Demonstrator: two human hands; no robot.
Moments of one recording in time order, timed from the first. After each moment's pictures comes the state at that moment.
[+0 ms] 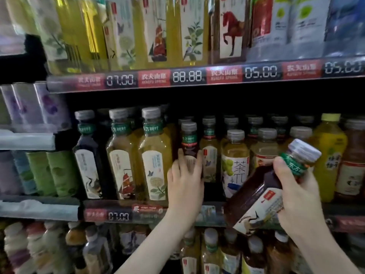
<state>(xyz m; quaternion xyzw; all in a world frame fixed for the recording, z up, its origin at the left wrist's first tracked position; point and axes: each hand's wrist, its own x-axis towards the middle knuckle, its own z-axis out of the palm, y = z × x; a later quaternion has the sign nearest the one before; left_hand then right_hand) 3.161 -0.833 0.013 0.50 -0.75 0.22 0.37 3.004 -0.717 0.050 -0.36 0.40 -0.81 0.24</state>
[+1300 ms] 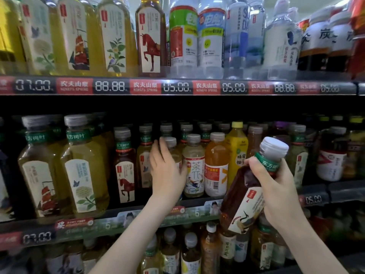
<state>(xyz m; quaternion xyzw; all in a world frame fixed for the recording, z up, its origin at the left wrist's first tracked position) 3.049 -0.802 0.048 0.39 -0.75 -0.03 0.53 2.909 -0.637 0.063 -0.43 0.45 -0.77 0.10</state>
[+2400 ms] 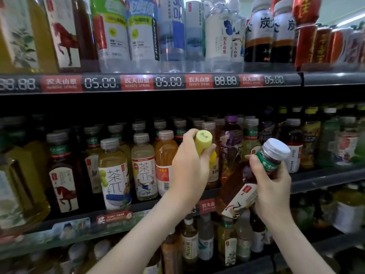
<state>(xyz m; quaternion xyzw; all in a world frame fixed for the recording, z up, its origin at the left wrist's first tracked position) 2.920 -0.690 0.082 0.16 -0.77 -0.13 0.61 2.792 -0.604 0.040 -0.36 0.45 -0.82 0.01</state>
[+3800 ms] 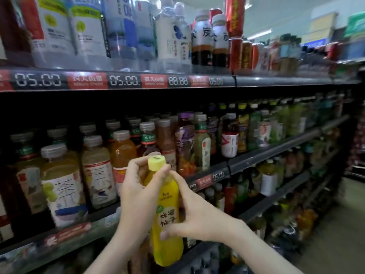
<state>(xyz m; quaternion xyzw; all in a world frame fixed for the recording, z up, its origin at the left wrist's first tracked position) 2.974 -0.663 0.058 0.13 -0.68 -0.47 0.55 2.866 -0.570 0.039 -0.61 0.63 -0.42 0.21</state>
